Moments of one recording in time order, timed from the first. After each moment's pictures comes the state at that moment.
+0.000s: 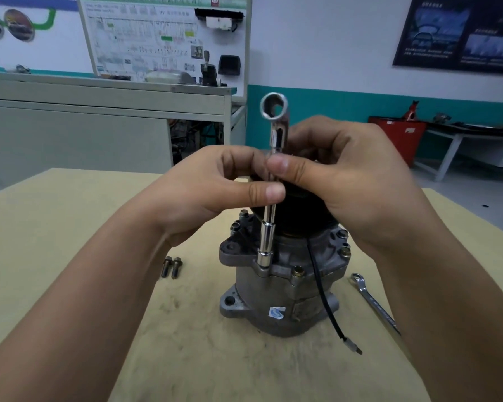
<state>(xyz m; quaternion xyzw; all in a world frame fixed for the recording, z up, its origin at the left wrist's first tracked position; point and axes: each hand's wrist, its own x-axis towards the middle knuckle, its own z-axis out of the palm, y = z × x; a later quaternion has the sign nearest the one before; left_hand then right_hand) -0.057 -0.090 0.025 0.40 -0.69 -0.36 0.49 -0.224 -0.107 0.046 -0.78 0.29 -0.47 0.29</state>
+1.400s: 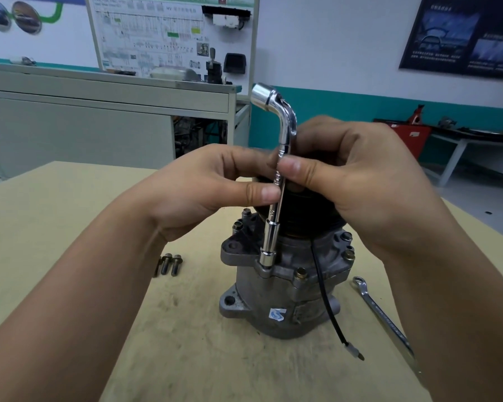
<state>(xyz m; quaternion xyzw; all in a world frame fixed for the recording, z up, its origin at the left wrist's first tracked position) -0.049 -0.092 0.023 0.33 -0.72 -0.40 0.46 -0.225 -0.107 0.049 -0.81 0.26 -0.44 0.28</state>
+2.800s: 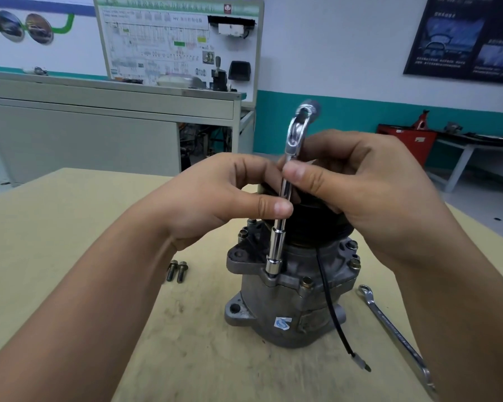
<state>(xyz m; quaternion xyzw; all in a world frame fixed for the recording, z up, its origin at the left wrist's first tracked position) -0.052 -0.093 0.023 0.41 -0.71 -0.36 0.45 -0.230 -0.109 0.046 -0.80 0.26 -0.45 0.30</state>
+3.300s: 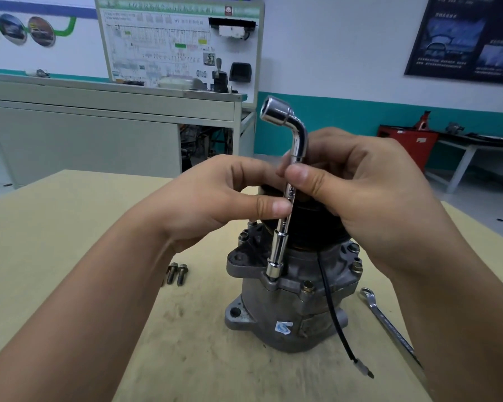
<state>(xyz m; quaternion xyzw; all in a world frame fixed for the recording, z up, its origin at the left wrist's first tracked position) -0.051 -0.093 0.024 0.39 -0.71 -0.37 0.46 -0.224 -0.111 0.044 -0.80 0.25 -0.46 0.28</state>
